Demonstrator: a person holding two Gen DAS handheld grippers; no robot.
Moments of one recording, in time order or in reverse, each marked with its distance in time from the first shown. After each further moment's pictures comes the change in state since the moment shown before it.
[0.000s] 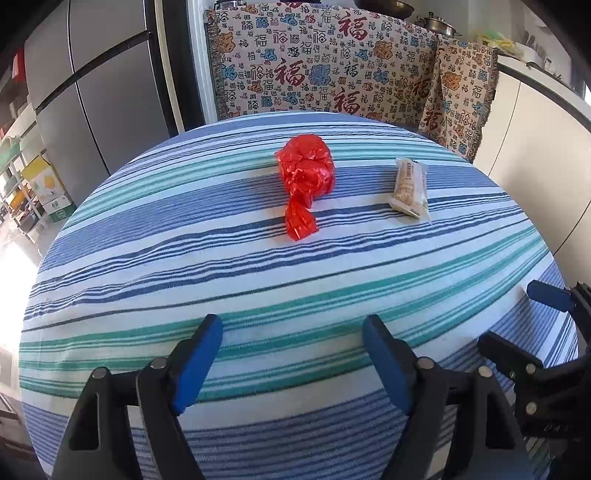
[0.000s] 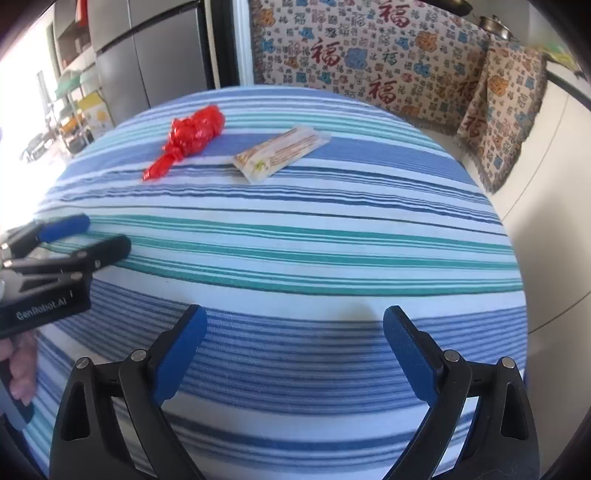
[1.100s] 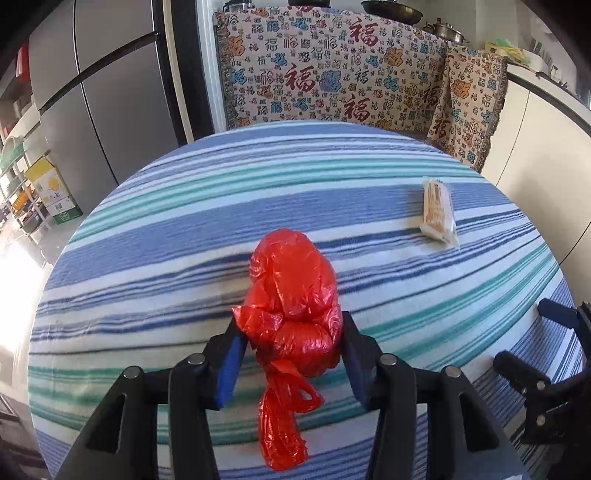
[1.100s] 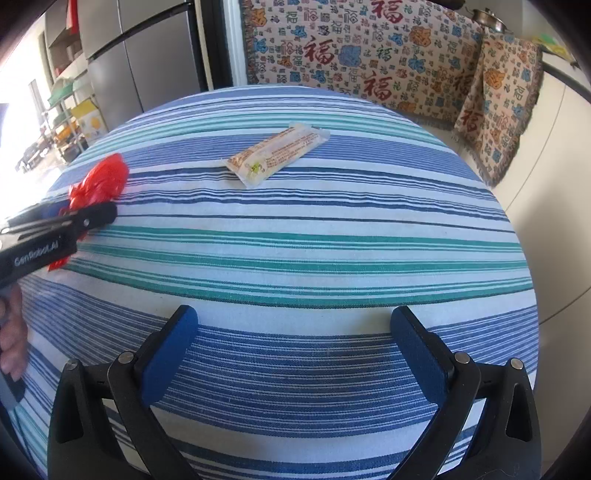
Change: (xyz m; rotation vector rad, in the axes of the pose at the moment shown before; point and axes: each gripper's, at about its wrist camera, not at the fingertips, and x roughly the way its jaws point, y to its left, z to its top) left arm -0.002 0.012 0.007 -0.021 0.008 0.026; right arm 0.002 -0.006 0.000 0.005 0.013 0.042
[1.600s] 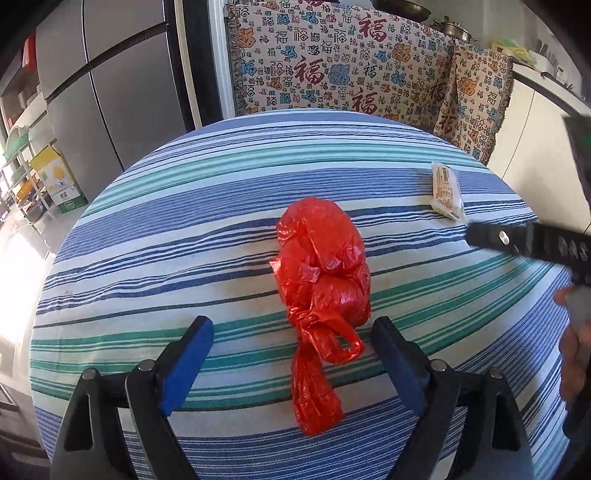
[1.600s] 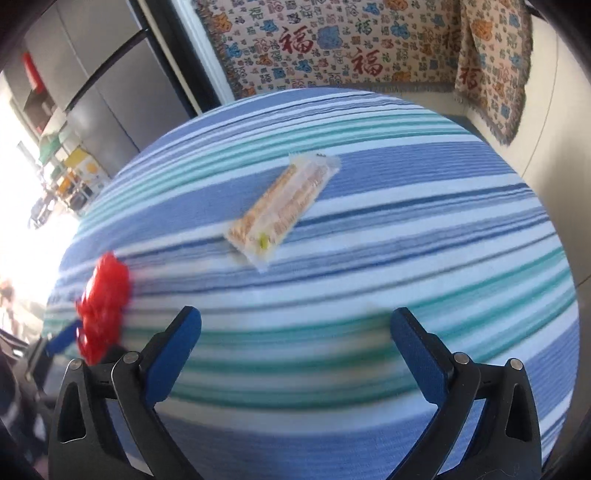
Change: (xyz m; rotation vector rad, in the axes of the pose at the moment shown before) left arm -0.010 0.016 -0.018 -0.014 0.007 0.005; right arm 0.045 -0.017 0.081 0.237 0.058 0.131
